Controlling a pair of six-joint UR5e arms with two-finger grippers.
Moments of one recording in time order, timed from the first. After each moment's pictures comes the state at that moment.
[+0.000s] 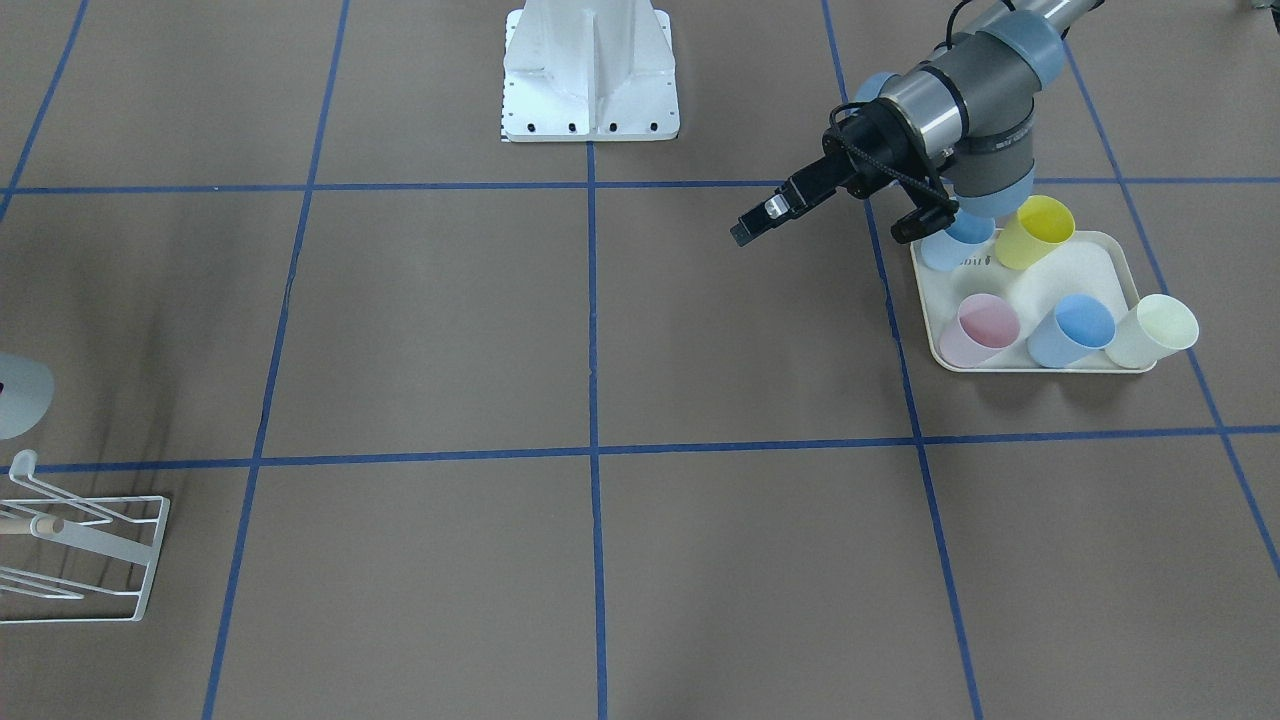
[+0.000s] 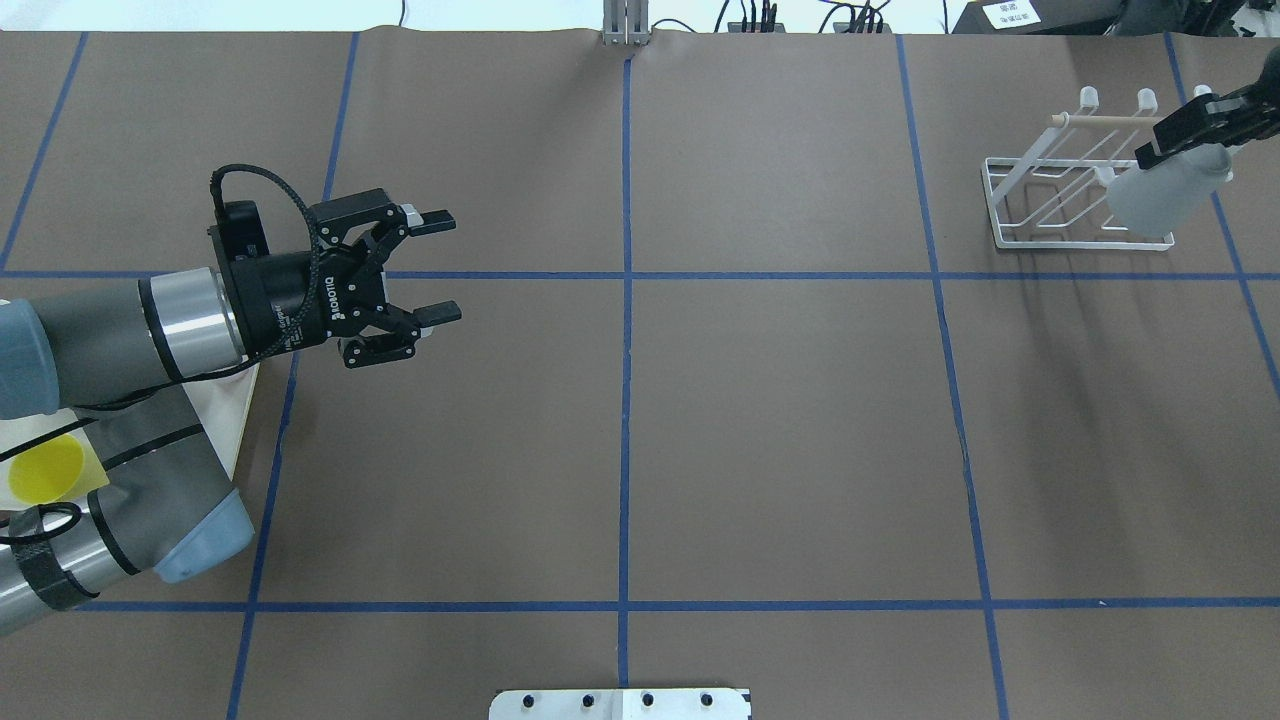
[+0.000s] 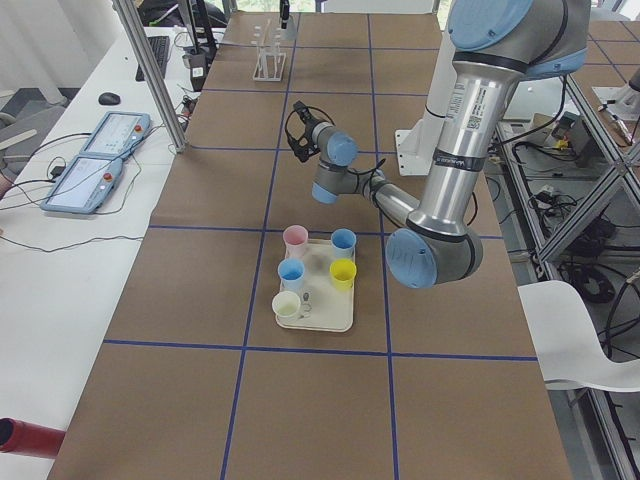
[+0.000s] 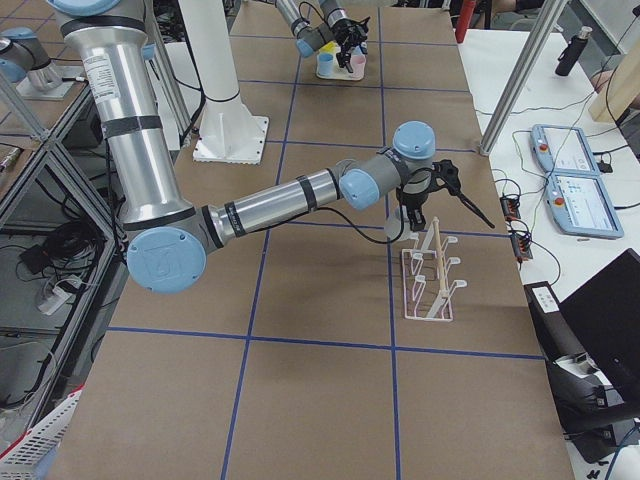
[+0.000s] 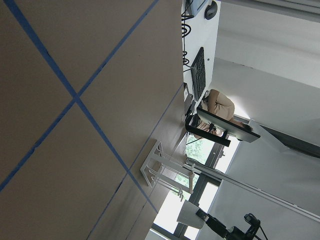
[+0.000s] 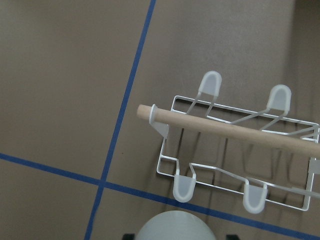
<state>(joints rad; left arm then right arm) -0.63 -1.87 -1.65 -3.16 -1.71 -2.35 1.30 -1.34 1.70 -1.37 2.36 0.37</state>
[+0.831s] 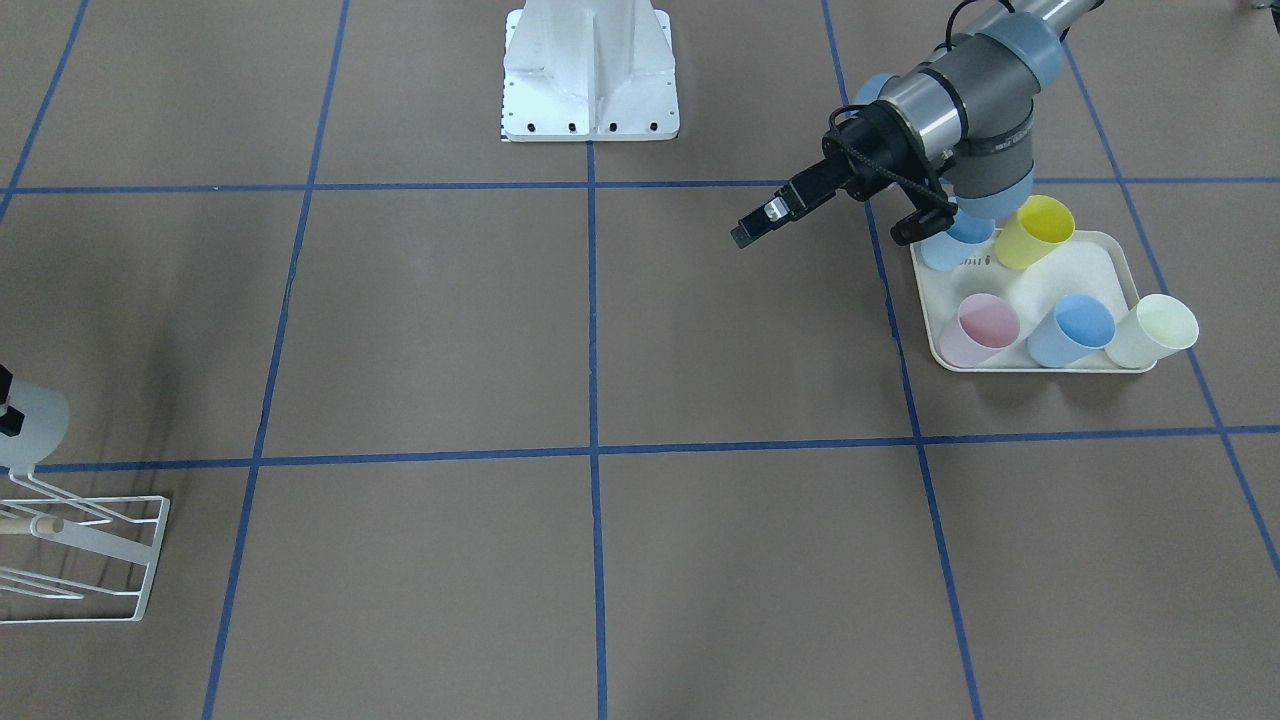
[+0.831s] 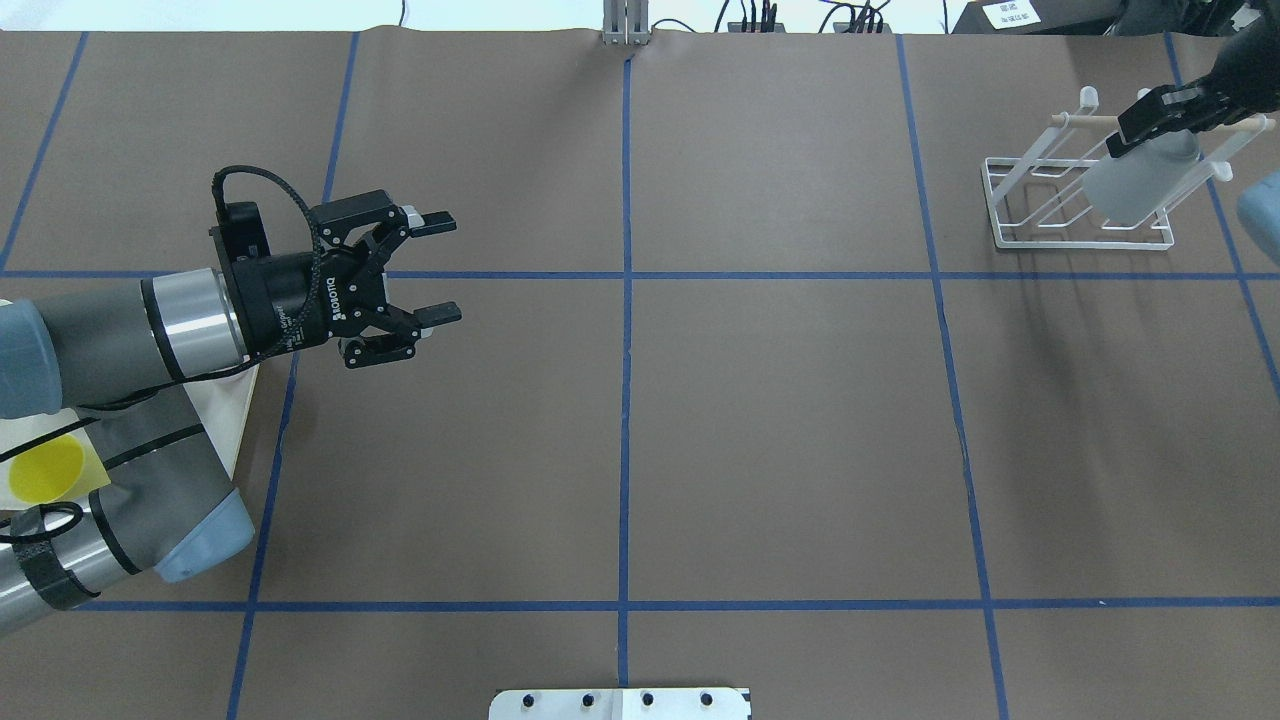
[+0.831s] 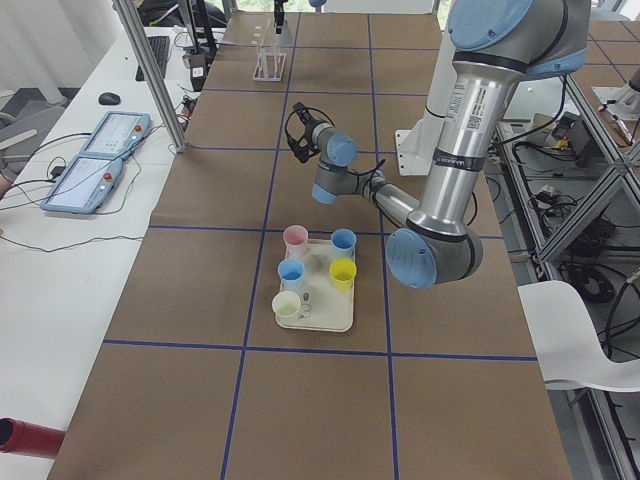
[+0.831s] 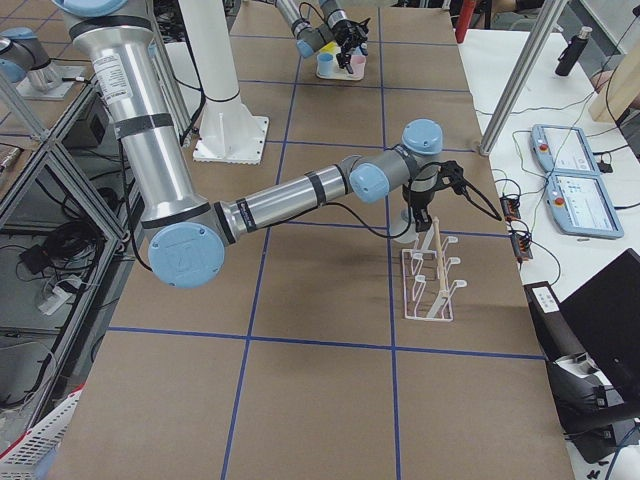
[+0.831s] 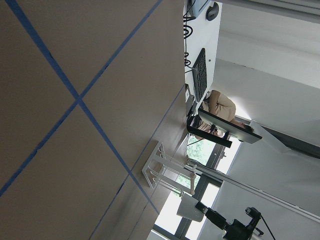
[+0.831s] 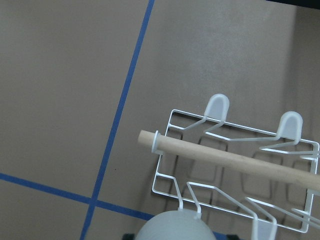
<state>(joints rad) -0.63 -1.87 -1.65 -3.16 -1.71 -2.35 1.27 -1.27 1.63 -1.38 2.29 0.37</state>
